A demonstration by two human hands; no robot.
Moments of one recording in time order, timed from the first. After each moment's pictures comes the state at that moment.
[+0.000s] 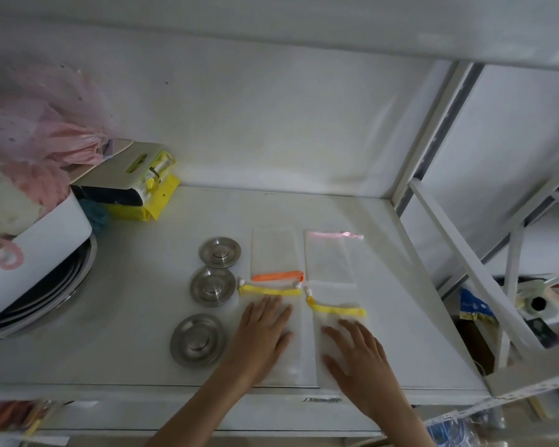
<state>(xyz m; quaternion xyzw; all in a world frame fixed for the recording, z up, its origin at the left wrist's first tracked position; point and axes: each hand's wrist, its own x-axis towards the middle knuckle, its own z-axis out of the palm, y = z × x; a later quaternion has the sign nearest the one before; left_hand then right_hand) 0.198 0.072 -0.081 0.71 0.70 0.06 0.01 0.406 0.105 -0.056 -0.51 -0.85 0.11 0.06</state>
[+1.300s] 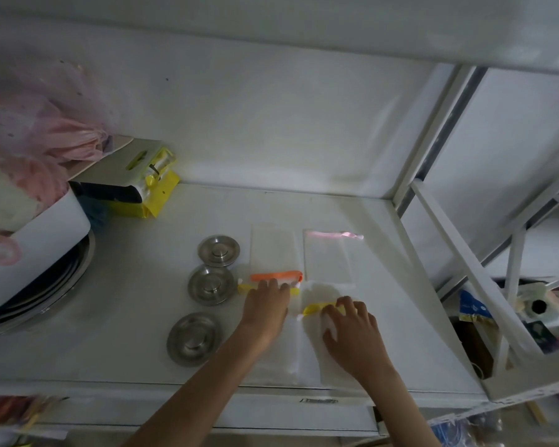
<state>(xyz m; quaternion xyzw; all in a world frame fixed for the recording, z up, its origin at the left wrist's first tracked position) 0.207 0.117 -0.027 0.65 0.75 -0.01 0.09 0.381 0.139 -0.034 -0.50 -0.86 0.06 0.05</state>
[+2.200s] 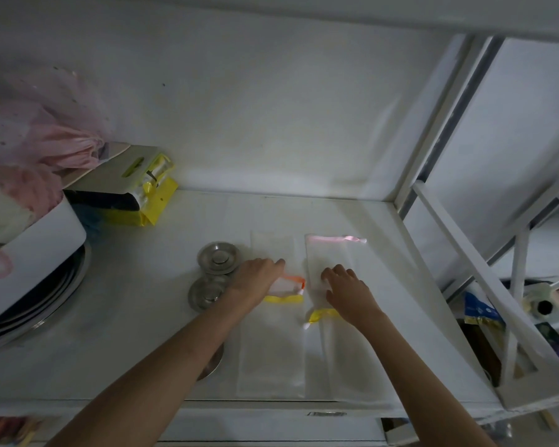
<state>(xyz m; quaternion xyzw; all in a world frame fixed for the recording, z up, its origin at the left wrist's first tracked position) 0.157 0.169 -0.016 0.71 0.70 -0.04 0.01 0.343 0.227 -0.035 -0.50 -0.86 0.08 -0.01</state>
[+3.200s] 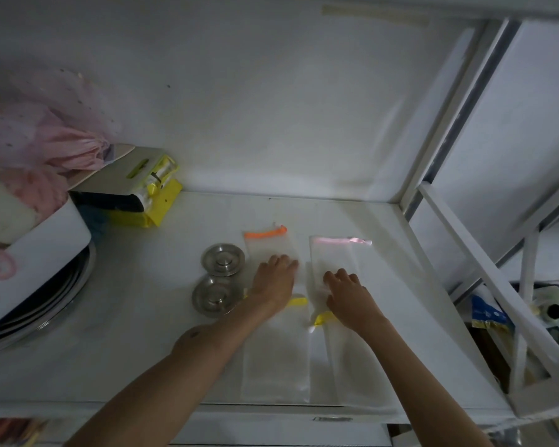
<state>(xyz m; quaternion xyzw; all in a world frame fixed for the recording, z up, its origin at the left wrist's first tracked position) 0.173 0.192 -0.055 0.67 0.73 0.05 0.05 0.339 0.221 -0.038 -0.49 -0.87 0.10 -0.01</state>
